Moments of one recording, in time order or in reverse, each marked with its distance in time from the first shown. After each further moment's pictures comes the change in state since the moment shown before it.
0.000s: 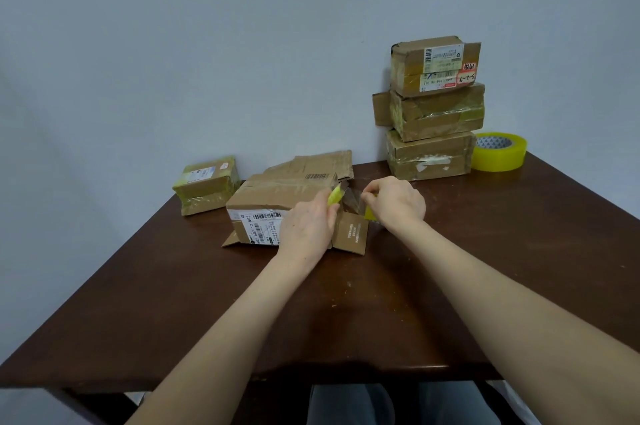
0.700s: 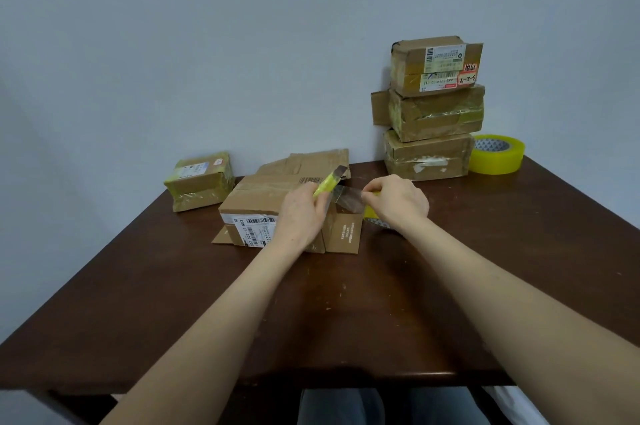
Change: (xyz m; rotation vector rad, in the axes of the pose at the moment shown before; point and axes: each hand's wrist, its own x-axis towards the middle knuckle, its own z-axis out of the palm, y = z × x) left_hand 0.025 -0.013 0.009 -0.214 -0.038 -0.154; right_hand 0.010 0.007 -0.004 0.014 -0.018 0.001
